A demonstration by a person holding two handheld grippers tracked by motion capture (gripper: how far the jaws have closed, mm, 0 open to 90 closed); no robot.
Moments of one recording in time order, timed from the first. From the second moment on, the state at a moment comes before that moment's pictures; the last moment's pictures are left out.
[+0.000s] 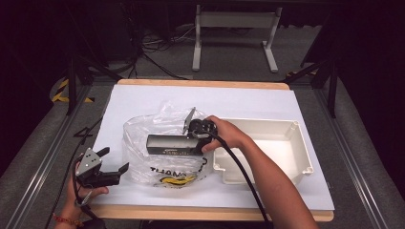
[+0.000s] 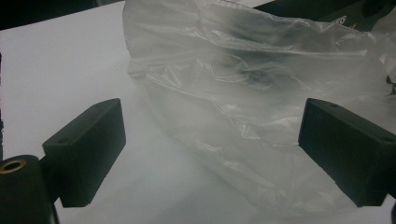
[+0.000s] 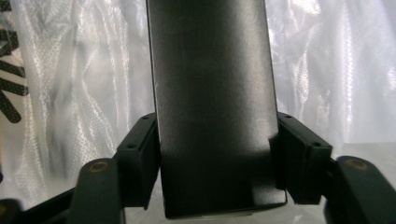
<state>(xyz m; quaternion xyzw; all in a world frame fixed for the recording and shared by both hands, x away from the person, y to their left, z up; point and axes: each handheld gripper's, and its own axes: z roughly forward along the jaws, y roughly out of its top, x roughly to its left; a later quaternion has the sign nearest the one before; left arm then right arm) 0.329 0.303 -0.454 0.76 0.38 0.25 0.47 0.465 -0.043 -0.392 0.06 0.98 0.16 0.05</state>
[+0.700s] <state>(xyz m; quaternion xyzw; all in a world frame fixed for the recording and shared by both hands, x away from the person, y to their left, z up) 0.330 0.302 -0.454 0.76 0.37 0.25 0.47 0.453 -0.055 -0.364 0.02 0.97 0.21 0.08</state>
